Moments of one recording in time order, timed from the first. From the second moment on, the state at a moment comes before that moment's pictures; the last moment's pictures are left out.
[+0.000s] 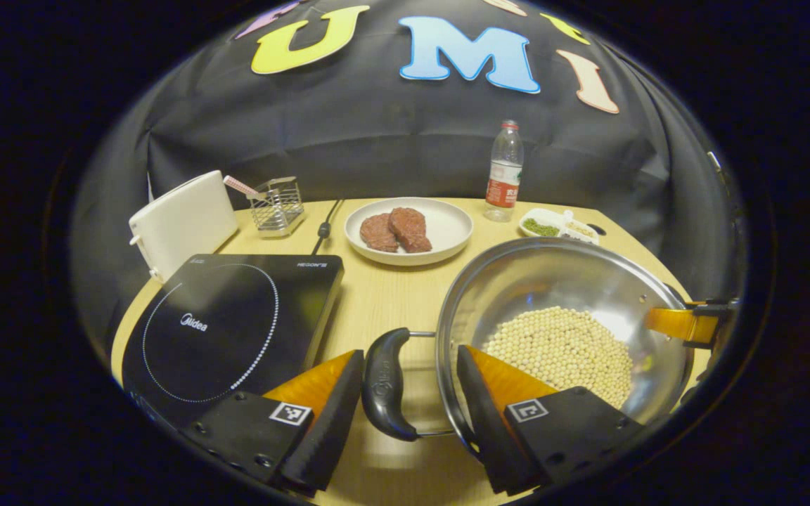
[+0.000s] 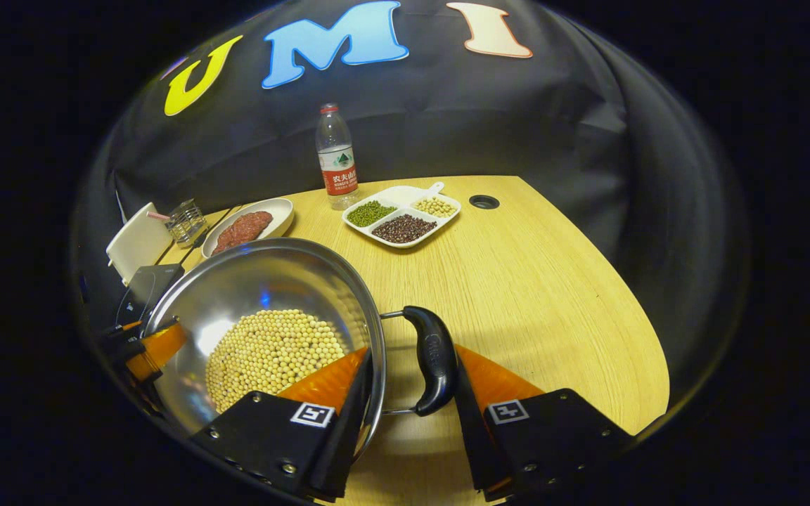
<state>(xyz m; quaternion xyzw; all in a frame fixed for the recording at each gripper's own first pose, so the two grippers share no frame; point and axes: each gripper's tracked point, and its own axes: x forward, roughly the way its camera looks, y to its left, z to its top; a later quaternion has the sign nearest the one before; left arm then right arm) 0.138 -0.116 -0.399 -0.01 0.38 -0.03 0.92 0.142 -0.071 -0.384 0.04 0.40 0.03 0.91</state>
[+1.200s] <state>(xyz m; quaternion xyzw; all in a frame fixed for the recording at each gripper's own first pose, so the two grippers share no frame) 0.135 -0.034 -0.327 0.00 0.34 0.00 0.94 0.125 -0.003 -0.308 0.01 0.38 0.03 0.93</state>
